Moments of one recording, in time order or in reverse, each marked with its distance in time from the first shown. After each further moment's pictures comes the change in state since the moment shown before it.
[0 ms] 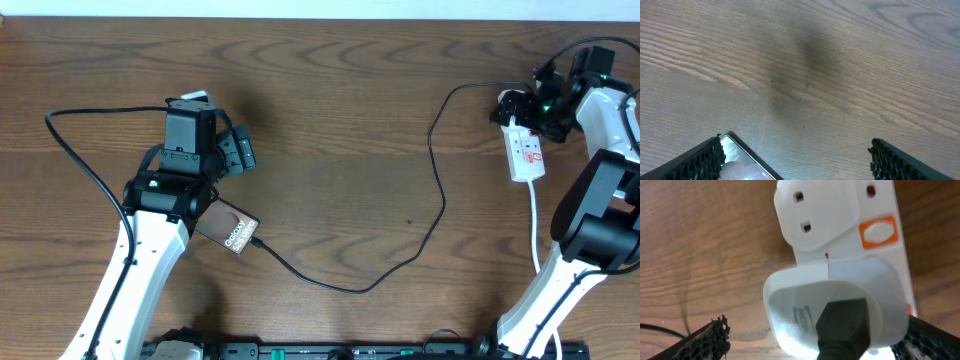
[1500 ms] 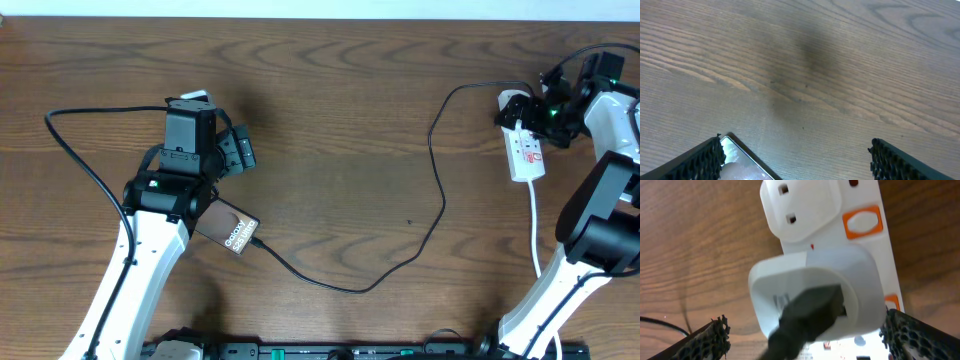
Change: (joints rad) left arm 0.000 0.000 0.000 0.004 0.000 0.000; right arm -0.039 -0.008 -0.018 0.011 -0.035 -0.015
